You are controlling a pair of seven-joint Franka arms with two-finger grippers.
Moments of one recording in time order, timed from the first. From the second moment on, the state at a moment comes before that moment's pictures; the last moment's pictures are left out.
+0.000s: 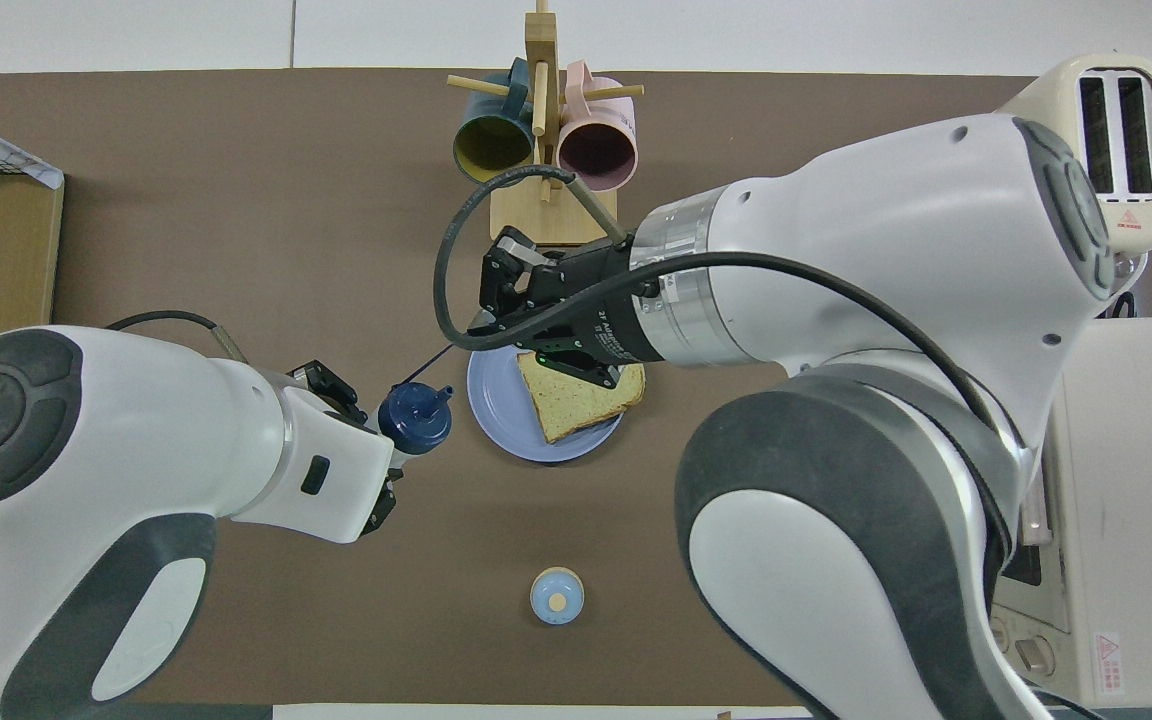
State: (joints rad) left arm -0.79 -0.23 0.25 -2.02 -0.11 1.83 0.72; right arm 0.53 0.13 -0.02 -1.56 0.72 2.03 0.92
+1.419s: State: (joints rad) left arm -0.79 -0.12 0.23 -2.01 0.01 1.84 0.72; right arm 0.14 0.01 -0.03 -1.55 0.04 1.43 0.22
